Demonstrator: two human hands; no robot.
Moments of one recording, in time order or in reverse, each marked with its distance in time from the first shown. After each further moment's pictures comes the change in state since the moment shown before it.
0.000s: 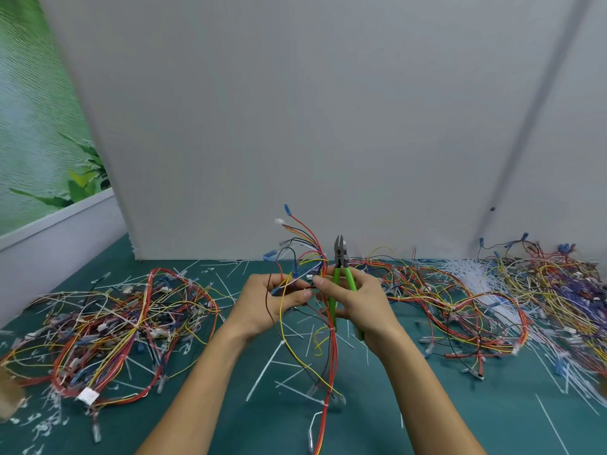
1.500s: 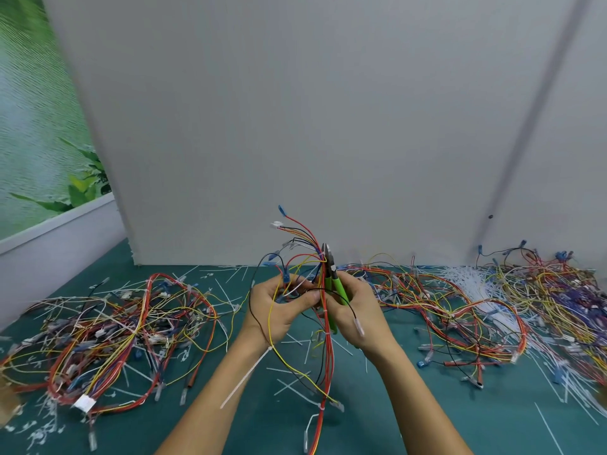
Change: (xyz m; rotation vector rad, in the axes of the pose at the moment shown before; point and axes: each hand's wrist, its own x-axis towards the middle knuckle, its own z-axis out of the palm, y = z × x) left_hand -0.002 0.005 0.026 -0.034 0.164 0.192; right_hand 0.004 0.010 0.000 -0.299 -0.077 -0.297
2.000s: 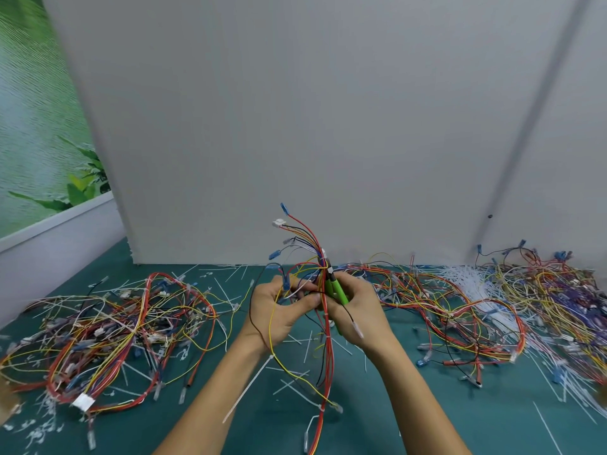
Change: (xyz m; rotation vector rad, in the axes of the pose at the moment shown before) left_hand -0.001 -0.005 0.000 0.074 -0.002 -0.005; right_hand -0.001 -0.004 -0.003 -0.037 0.012 -0.017
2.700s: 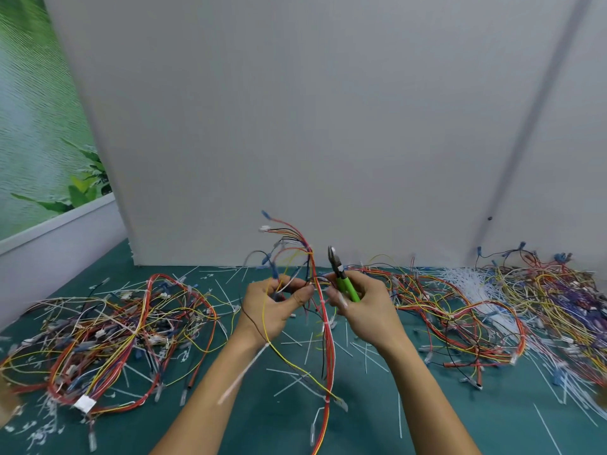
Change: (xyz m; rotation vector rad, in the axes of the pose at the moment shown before) left_hand 0.008 -0.003 -0.009 -0.001 0.055 -0.088; right_hand 0.003 0.001 -0.013 -0.024 0.083 0.102
